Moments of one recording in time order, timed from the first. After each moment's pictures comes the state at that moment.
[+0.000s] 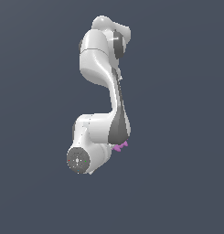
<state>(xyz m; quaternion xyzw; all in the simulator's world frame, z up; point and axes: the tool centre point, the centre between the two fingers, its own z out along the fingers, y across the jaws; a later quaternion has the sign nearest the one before) 0.063 -0.013 0.051 -0.89 -0.36 0.18 0.22</state>
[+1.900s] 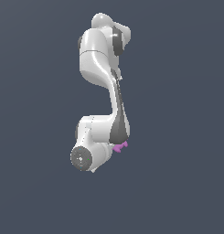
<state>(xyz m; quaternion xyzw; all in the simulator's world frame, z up) 0.049 -0.009 0.029 -0.88 -0.37 0.17 0.23</state>
